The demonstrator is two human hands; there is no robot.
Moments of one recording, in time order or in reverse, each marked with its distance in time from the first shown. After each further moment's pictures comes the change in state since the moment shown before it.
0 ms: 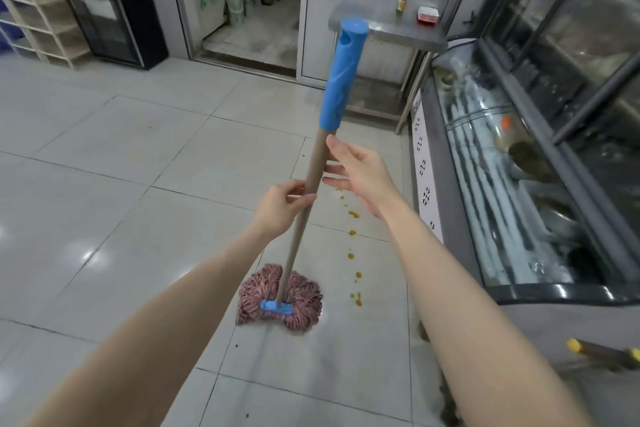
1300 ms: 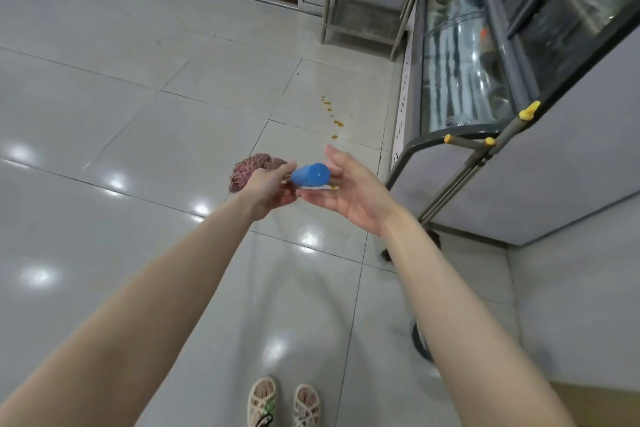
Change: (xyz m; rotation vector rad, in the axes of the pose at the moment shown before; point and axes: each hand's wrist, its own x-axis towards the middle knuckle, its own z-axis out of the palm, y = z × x) left_hand -0.451 0.045 0.199 -0.592 -0.028 -0.601; right_hand -0.521 0.094 -0.117 0.342 -0.245 0.341
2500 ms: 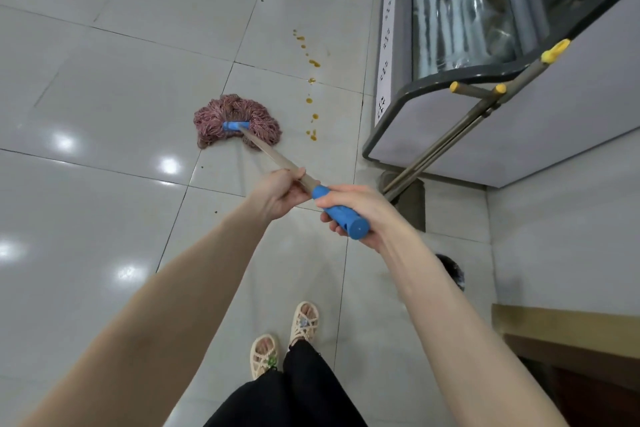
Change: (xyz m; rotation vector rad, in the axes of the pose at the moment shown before) left_hand 0.068 -0.058 0.018 -0.300 -0.103 -0.355; right_hand 0.035 0.054 -0.016 -0.142 0.396 0.392
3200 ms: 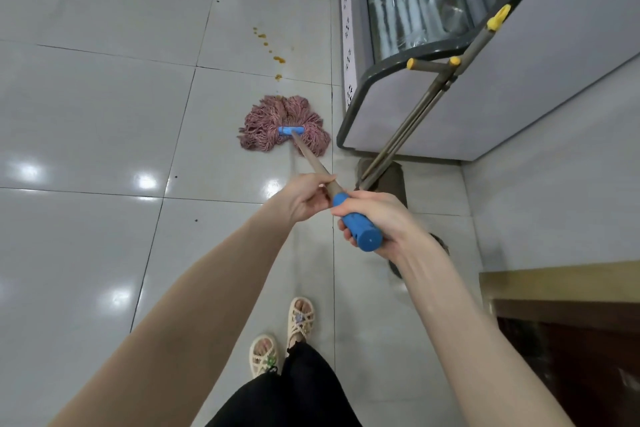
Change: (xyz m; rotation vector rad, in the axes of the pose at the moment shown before) left_hand -0.006 -0.051 0.077 0.124 -0.165 -0.152; right_hand -0.040 0.031 -0.047 0.214 0.201 0.002
